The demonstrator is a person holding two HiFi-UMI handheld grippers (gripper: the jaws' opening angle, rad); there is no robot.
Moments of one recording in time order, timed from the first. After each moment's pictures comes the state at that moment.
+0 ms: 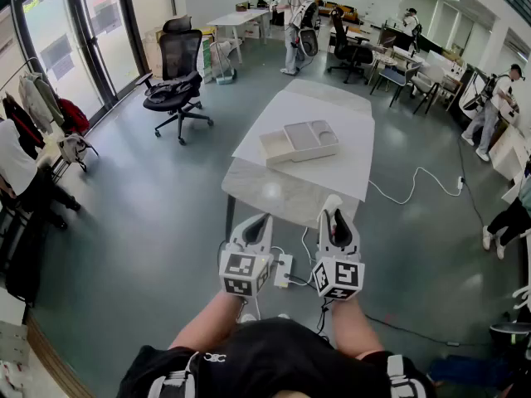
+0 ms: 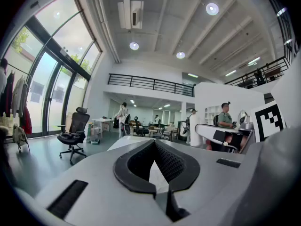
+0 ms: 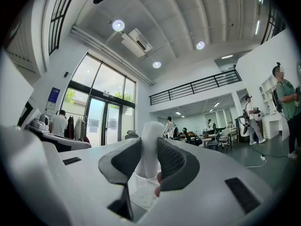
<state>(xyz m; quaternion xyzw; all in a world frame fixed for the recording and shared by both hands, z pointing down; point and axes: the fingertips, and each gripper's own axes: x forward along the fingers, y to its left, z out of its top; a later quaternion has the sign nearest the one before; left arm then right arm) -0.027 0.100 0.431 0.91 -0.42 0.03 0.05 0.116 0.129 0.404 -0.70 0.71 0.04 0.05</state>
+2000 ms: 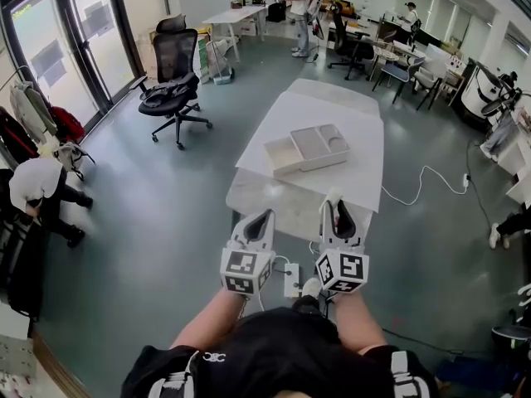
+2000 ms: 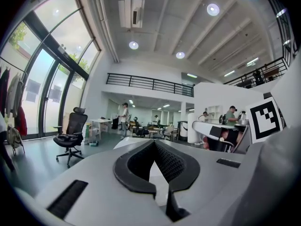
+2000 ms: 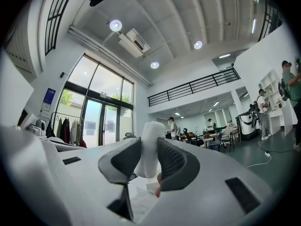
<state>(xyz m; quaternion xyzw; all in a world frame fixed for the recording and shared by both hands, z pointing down) -0.044 -0.017 0.444 0.91 -0.41 0.02 0.04 0.101 0.009 0.412 -0.71 0.70 0.04 0.07</state>
